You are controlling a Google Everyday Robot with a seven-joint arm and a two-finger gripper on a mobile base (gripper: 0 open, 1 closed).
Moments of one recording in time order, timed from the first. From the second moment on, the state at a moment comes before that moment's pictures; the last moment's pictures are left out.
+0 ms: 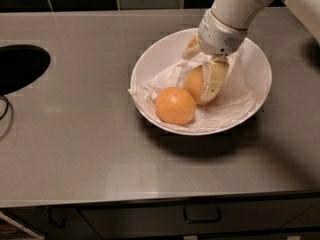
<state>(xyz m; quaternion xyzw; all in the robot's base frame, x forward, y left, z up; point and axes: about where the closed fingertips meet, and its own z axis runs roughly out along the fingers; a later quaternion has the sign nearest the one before) 0.563 -0.100 0.902 -0.78 0.61 0.07 0.15</state>
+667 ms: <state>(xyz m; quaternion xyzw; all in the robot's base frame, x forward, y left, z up) 0.563 -0.100 0.902 -0.78 0.61 0.07 0.15</state>
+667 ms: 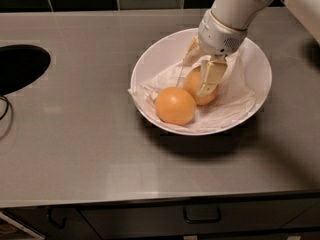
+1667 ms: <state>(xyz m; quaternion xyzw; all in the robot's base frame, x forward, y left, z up) 0.558 -0.103 0.892 -0.77 0.62 0.07 0.14</state>
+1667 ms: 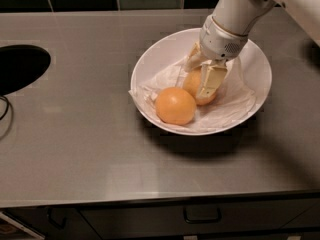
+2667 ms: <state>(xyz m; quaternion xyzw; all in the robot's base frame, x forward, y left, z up) 0.558 -0.106 0.888 -0.77 0.62 0.08 0.14</state>
